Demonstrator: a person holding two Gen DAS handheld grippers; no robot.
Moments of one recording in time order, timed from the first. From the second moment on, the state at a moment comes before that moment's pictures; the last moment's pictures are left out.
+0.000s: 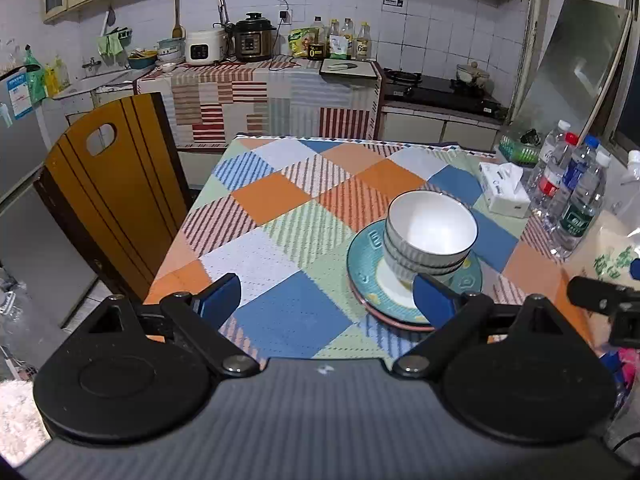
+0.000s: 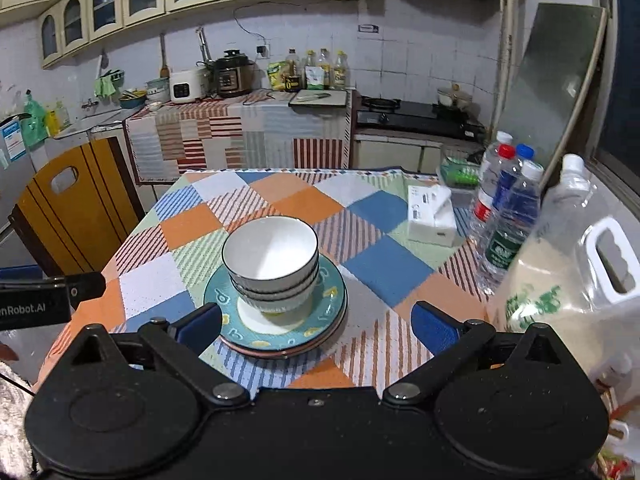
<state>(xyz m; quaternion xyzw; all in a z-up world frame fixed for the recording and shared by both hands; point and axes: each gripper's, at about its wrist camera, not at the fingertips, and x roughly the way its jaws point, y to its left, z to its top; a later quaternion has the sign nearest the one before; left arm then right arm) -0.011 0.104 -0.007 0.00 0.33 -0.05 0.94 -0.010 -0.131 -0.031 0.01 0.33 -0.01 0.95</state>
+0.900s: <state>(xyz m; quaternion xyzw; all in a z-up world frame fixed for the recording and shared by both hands) -0.021 0.116 -0.026 0.00 0.33 -0.04 0.94 -0.027 -0.117 -0.050 -0.01 0.32 -0.05 0.95</state>
